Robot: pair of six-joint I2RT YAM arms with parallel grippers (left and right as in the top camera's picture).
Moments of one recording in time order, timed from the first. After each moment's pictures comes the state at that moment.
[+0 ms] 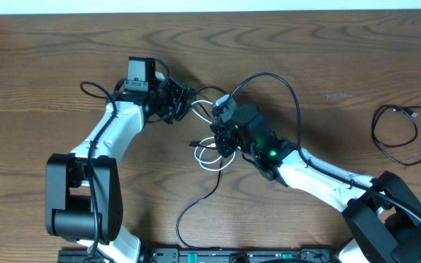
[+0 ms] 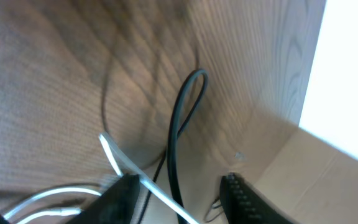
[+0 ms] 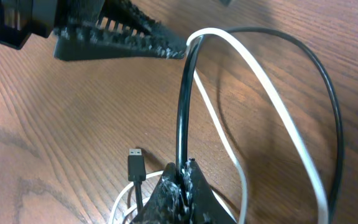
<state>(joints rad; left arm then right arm) -0.11 1.77 1.12 -0.34 0.59 -1.16 0.72 1.68 0.85 0.20 -0.14 0.19</state>
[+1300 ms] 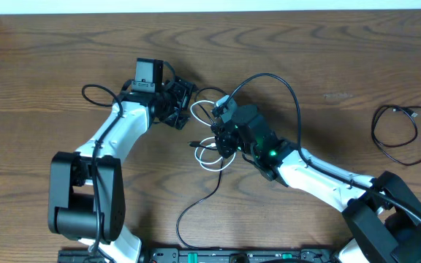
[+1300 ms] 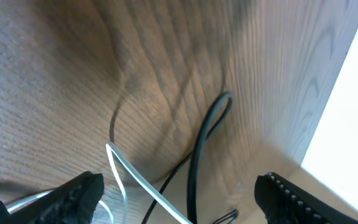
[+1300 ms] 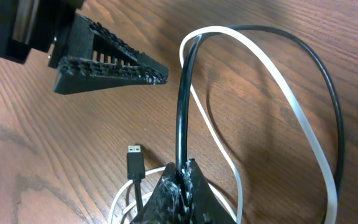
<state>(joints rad) -0.15 1.79 1.12 -0.36 0.46 -1.34 0.72 1.68 0.85 0.18 -0.14 0.19</state>
